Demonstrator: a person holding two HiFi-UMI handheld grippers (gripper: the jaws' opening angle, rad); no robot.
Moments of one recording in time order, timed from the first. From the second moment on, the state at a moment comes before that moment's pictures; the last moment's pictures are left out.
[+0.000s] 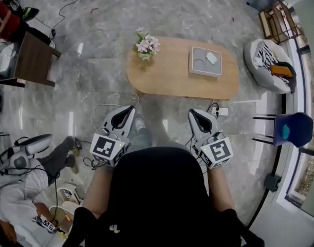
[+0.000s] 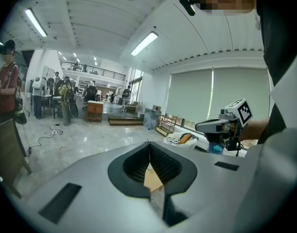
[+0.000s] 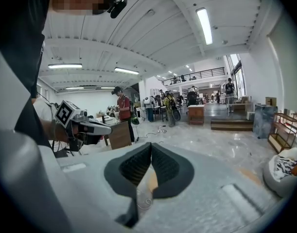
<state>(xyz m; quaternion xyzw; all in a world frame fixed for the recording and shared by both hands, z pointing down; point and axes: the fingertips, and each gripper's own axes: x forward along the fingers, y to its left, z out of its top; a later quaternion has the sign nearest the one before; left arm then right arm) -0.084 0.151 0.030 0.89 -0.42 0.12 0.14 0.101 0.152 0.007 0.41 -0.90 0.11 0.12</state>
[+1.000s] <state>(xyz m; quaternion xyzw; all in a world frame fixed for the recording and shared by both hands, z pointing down) -0.172 0.112 0.120 0.88 -0.40 0.16 0.20 -0.016 0.101 0.067 0.38 -0.90 0.15 0.16</state>
